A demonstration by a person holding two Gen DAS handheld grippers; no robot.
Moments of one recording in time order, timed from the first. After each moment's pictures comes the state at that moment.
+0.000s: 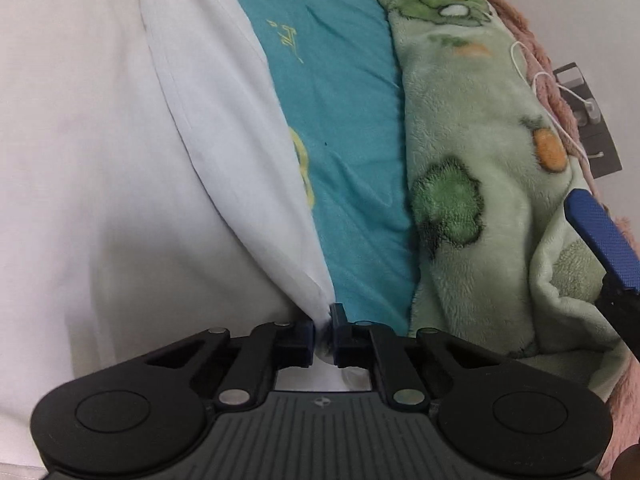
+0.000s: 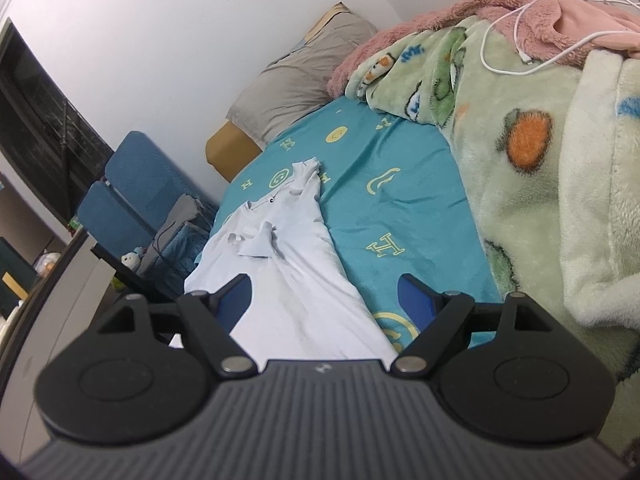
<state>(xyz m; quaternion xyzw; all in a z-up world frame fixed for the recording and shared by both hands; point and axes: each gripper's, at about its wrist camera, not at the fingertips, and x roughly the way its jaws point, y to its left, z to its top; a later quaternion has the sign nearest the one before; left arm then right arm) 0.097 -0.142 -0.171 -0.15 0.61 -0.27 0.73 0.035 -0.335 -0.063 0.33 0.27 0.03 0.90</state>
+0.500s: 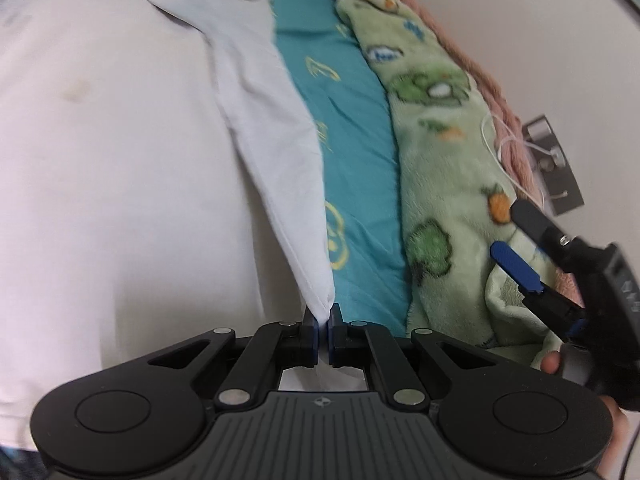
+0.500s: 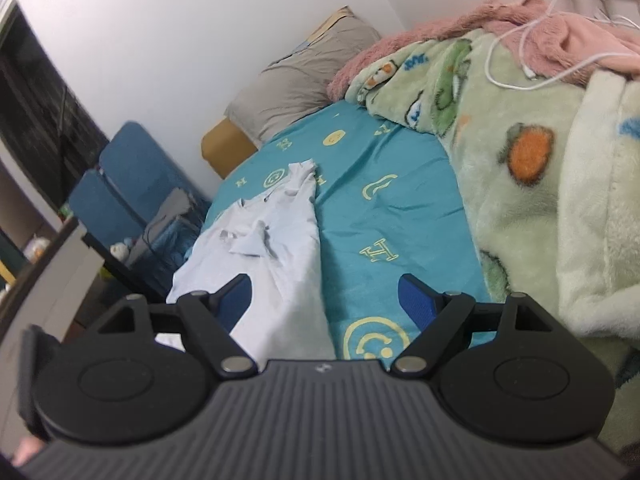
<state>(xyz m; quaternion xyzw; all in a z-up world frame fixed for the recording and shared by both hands) 0.093 -0.031 -0.088 -0.17 0.56 -0.26 0.77 0.036 -0.324 -0.059 0.29 0.27 0.03 0.92</state>
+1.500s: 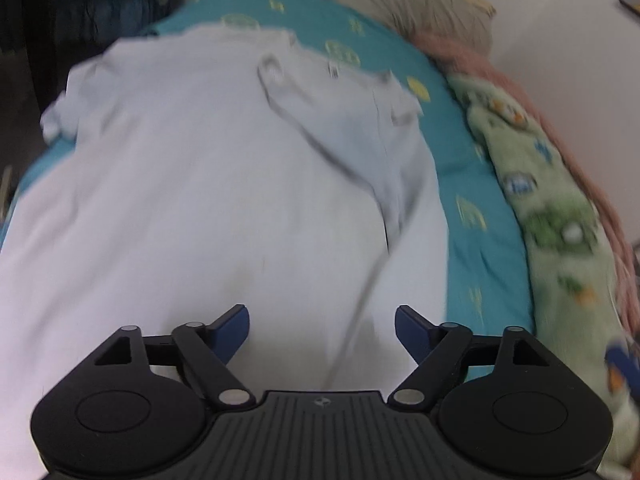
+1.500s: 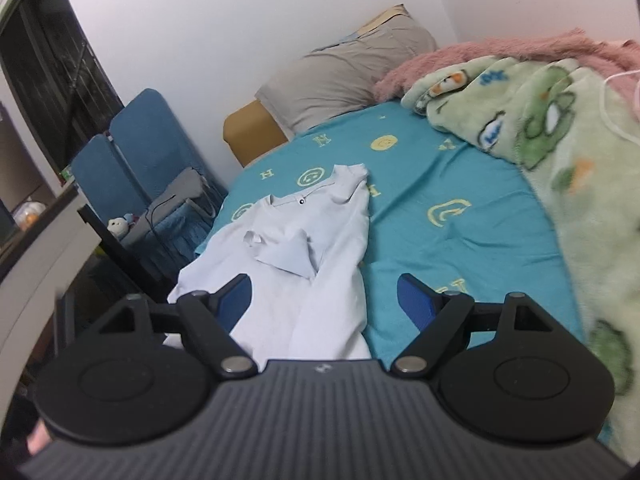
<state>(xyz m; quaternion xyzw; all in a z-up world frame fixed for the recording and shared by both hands) 0.267 0.032 -0.096 -0.16 0.49 -0.10 0.85 0.139 -0.243 -0.048 0.22 0.28 0.04 0.93</state>
